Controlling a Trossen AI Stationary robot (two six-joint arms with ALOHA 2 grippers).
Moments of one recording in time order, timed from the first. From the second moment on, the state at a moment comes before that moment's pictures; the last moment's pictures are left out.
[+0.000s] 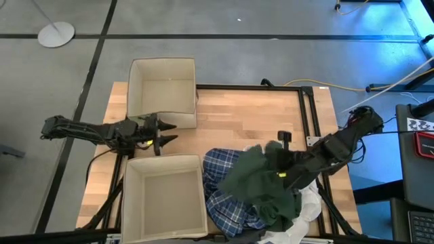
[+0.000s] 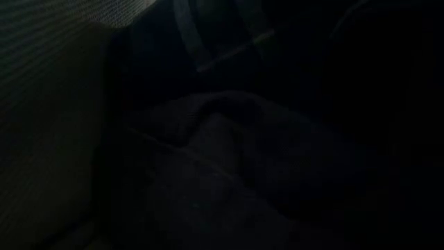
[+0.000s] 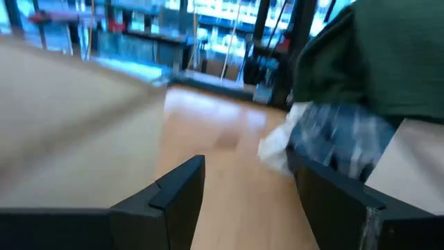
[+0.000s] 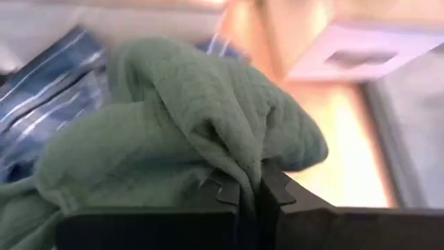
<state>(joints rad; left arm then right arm) -0.07 0.40 0.21 0.09 -0.33 -0.18 0.62 1.45 1.71 -1.25 0.59 0.39</state>
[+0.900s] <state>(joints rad) -0.05 0.55 0.51 0.30 -0.33 0.06 0.18 1.45 1.78 -0.59 0.63 -0.46</state>
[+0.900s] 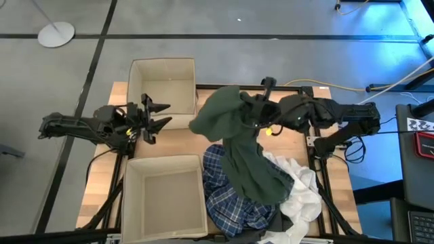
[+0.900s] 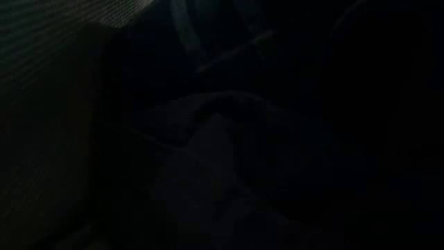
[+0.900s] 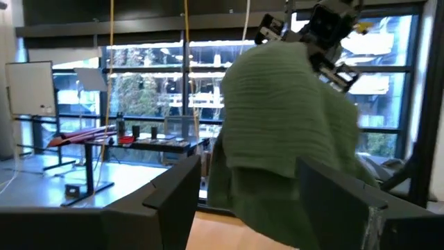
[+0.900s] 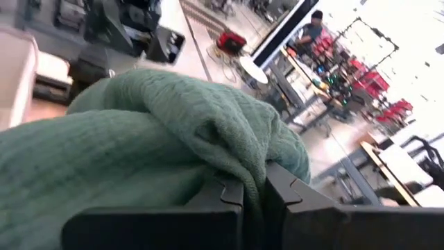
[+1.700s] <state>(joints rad) -0.03 1.09 0.92 0.28 -0.10 0.04 0.16 1.53 1.73 -0.63 0.58 -0.47</state>
